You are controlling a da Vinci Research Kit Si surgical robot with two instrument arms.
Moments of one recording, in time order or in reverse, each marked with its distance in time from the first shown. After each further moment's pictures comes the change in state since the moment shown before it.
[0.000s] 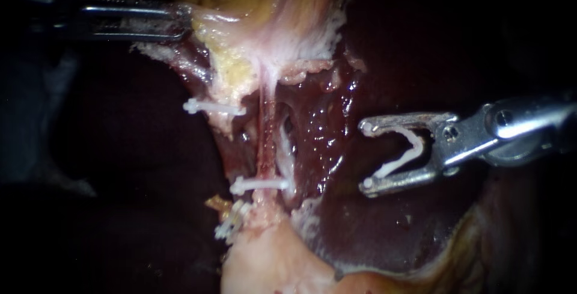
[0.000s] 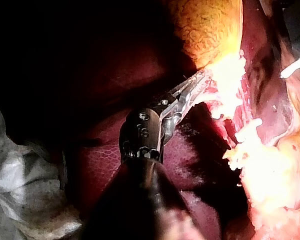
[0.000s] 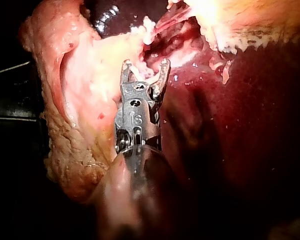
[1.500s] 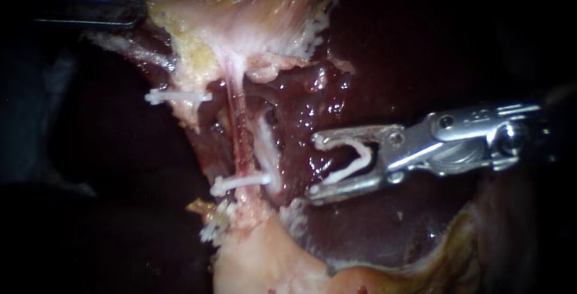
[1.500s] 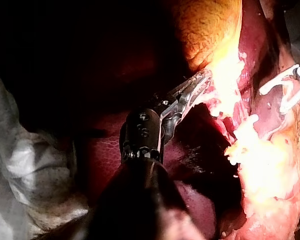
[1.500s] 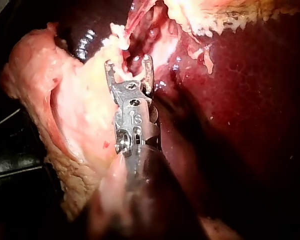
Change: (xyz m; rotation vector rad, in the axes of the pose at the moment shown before) right arm 0.001 0.001 0.008 0.073 0.073 0.234; left arm 0.003 0.002 -0.007 -0.001 0.019 -0.024
